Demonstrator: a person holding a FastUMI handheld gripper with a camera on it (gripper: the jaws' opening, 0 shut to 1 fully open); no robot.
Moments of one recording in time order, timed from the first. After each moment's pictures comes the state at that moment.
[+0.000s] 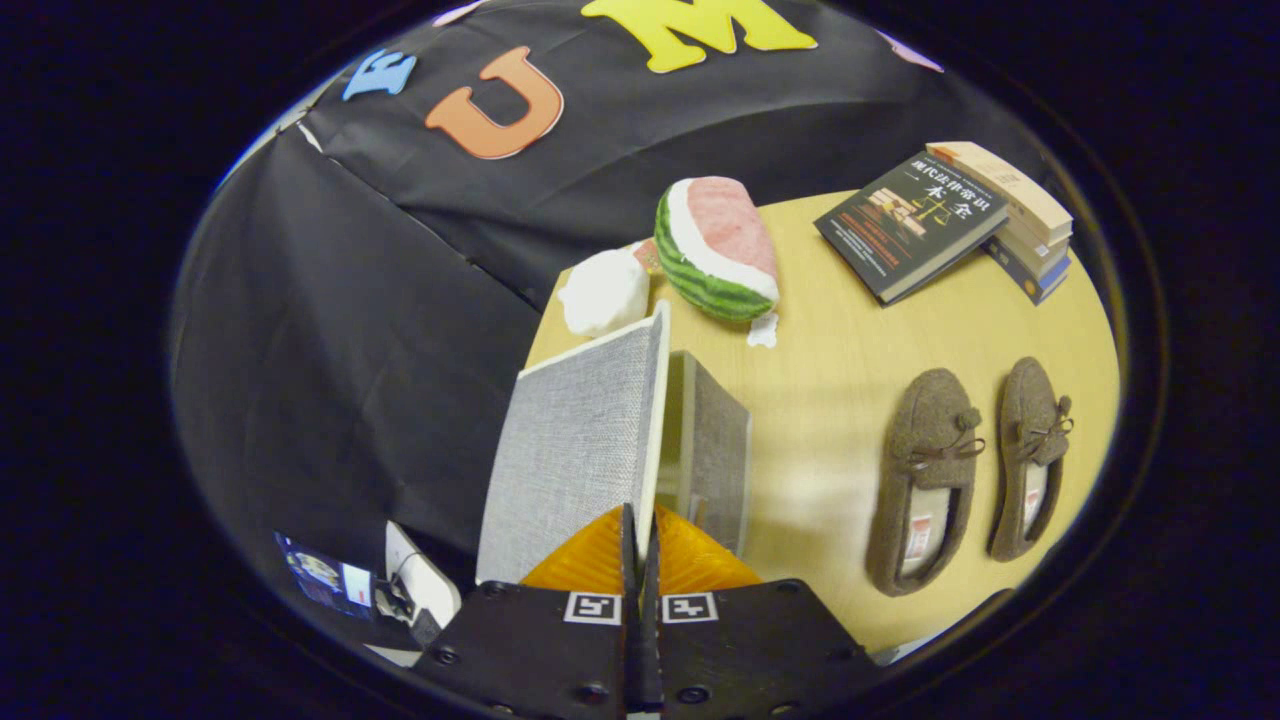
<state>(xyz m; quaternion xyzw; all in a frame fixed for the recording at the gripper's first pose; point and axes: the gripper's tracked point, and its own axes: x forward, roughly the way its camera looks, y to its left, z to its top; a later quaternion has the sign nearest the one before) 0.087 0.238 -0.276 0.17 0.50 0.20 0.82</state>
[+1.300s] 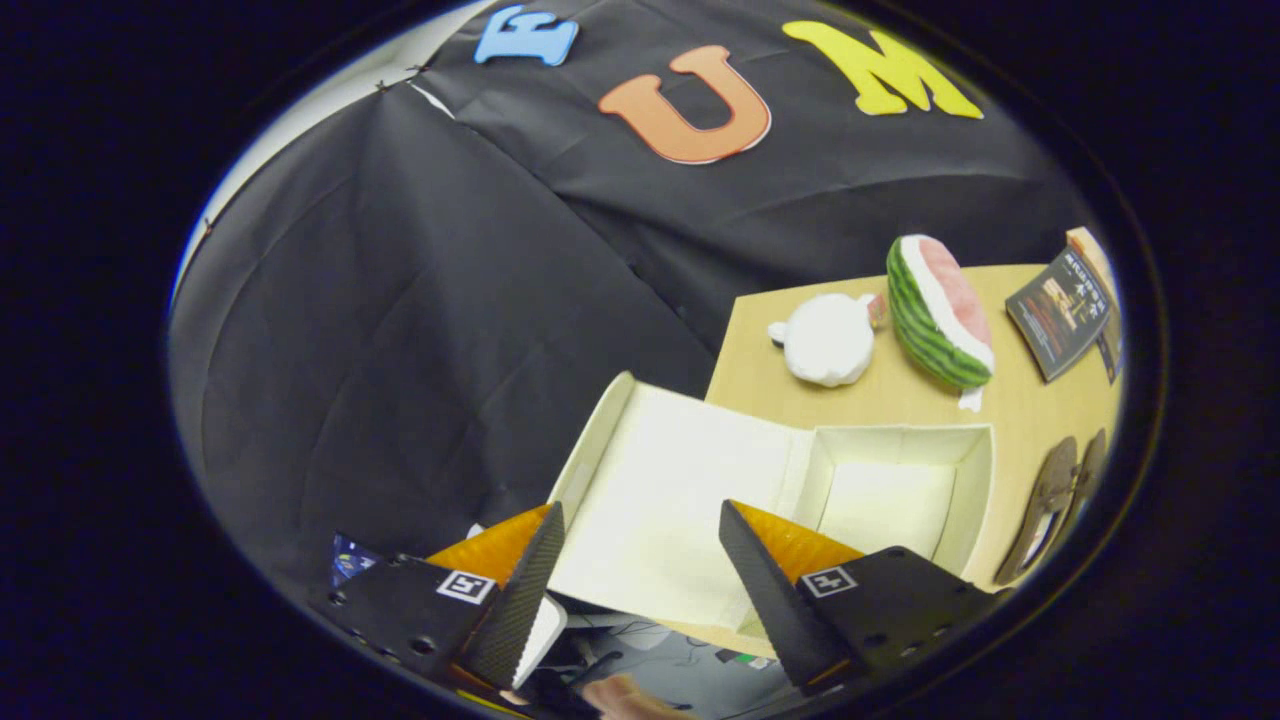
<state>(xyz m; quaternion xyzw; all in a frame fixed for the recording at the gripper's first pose) 0.064 0.448 -0.160 0.13 0.43 0.33 0.83</state>
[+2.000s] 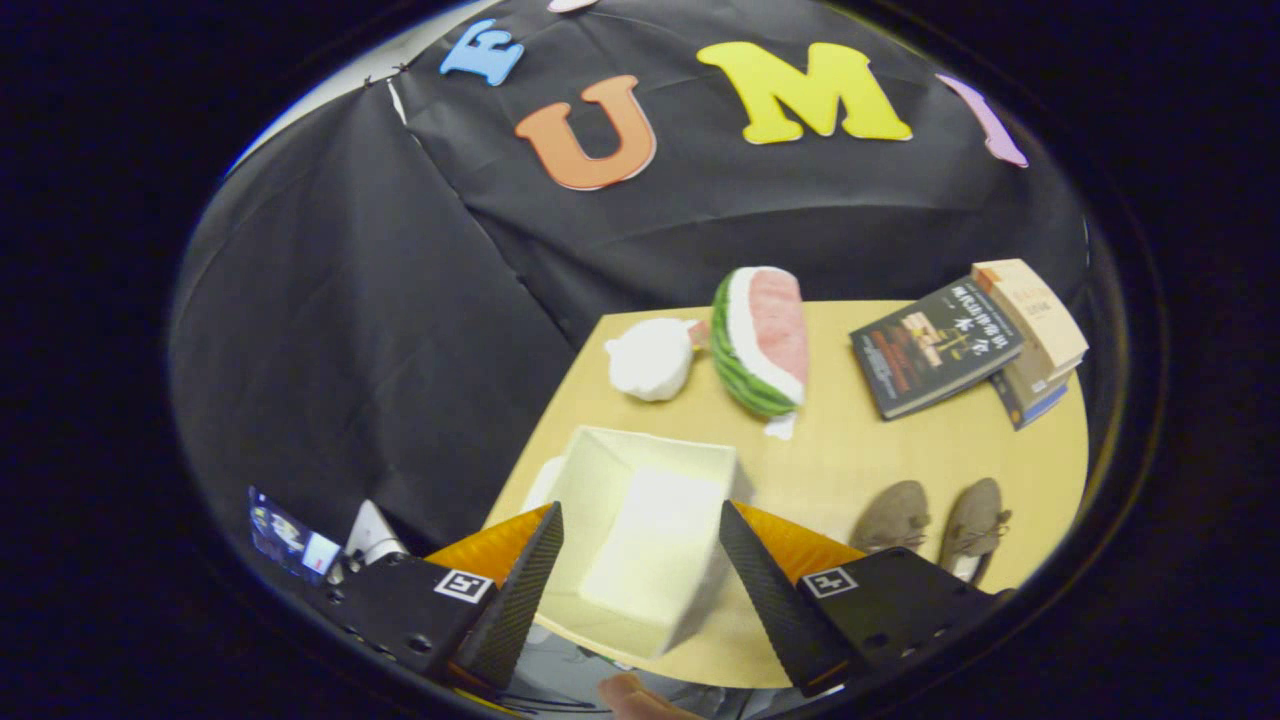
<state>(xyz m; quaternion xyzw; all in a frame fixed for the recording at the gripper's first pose) 0.110 0.206 -0.227 0.06 0.43 0.21 0.88</state>
